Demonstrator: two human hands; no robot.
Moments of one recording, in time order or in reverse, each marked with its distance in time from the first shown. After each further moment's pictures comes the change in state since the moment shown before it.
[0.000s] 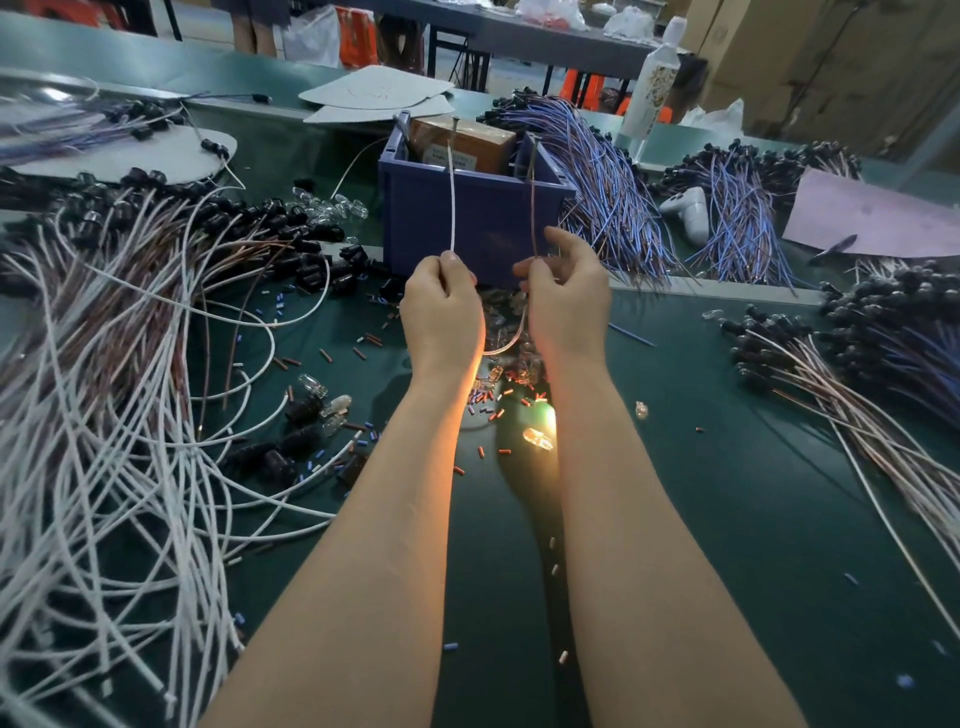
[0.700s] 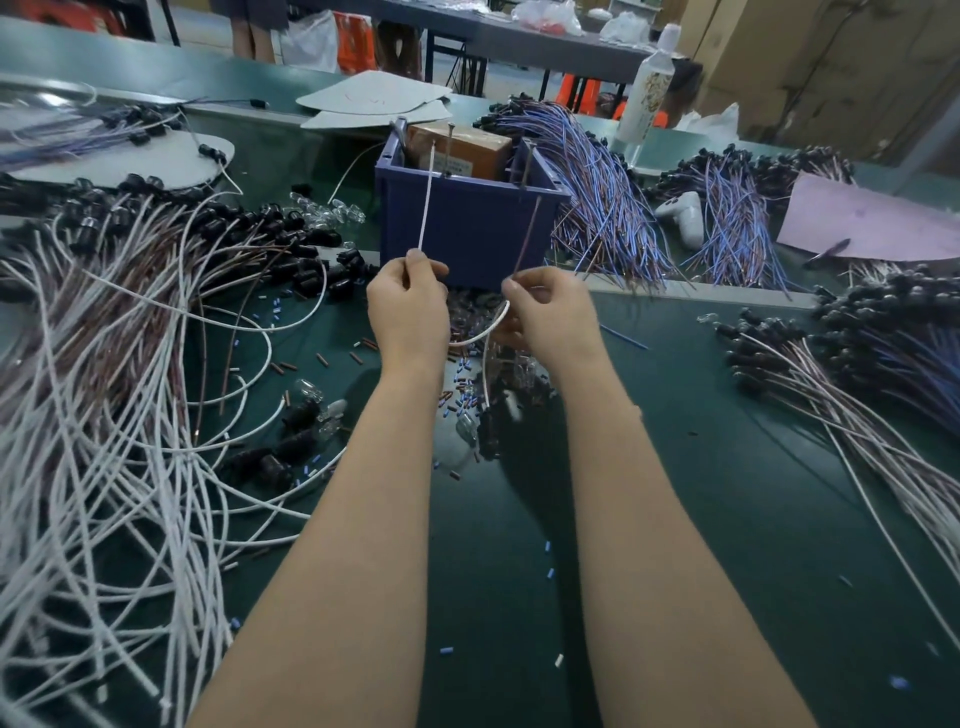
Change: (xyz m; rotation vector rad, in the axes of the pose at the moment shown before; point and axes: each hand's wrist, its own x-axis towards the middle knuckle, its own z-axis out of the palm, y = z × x) left_hand 0.015 -0.002 -0.012 -0.143 0.077 -0.117; right_hand -0.004 -0.005 -0.009 0.013 -0.250 0.201
